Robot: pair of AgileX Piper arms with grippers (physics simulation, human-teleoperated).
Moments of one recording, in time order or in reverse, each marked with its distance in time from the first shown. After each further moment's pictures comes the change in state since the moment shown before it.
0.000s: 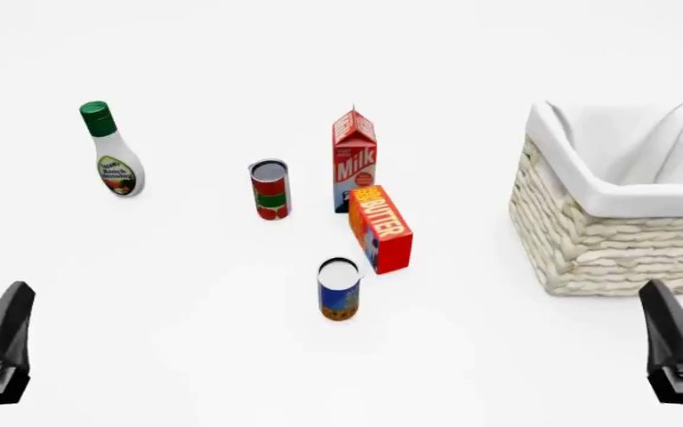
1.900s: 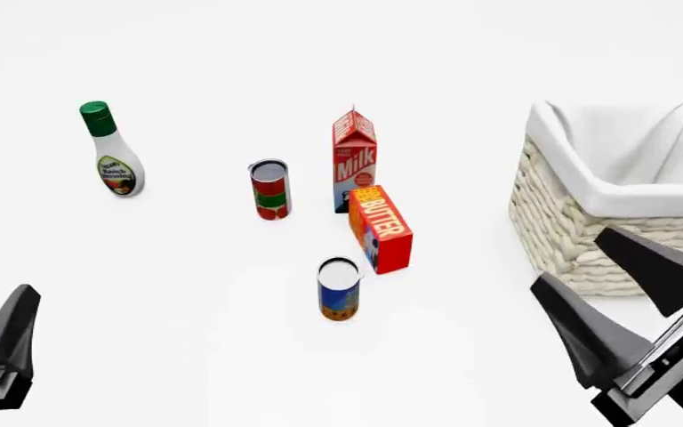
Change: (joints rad) left arm -0.026 -0.021 -0.001 0.024 -0.005; right arm 0.587 0.310 -0.127 -0.236 -0.108
